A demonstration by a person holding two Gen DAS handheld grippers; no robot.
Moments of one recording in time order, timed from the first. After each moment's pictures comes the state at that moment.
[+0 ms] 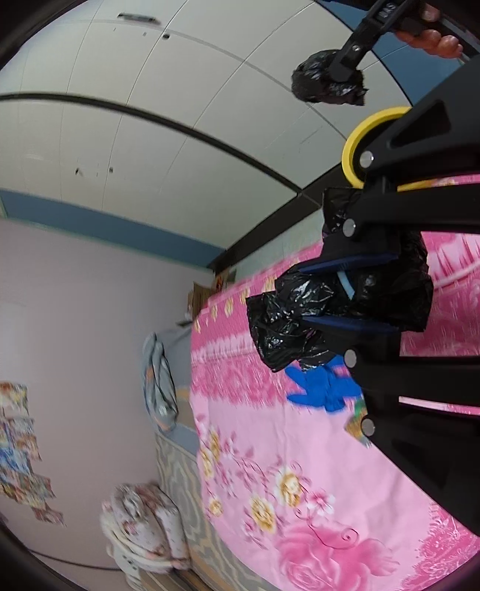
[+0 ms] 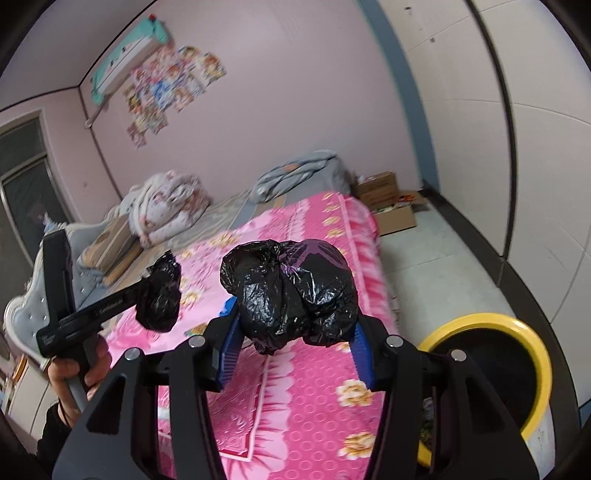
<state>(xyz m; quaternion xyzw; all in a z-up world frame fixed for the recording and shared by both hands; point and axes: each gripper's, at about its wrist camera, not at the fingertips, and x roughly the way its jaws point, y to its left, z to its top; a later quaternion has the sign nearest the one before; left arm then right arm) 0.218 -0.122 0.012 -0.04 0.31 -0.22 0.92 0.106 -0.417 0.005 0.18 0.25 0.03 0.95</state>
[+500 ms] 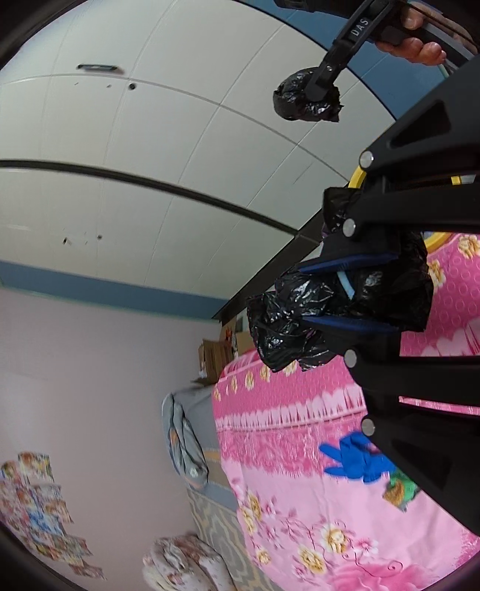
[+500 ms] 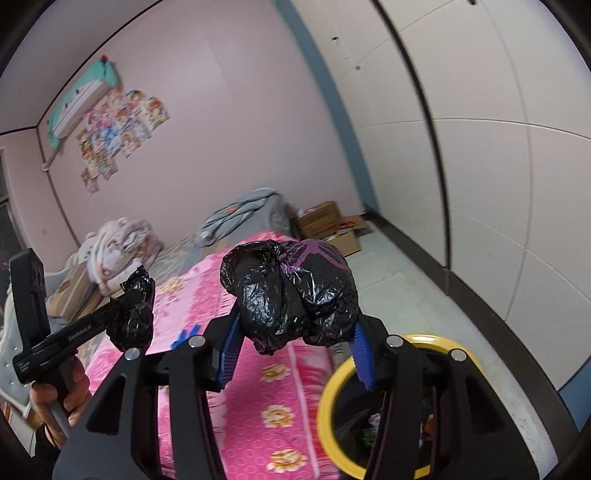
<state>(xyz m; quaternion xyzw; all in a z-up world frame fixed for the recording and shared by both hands) 0.201 -0.236 0.032 0.01 0.28 -0.31 0.91 0.057 -0.524 0.017 0.21 0.20 -0.08 0.95</state>
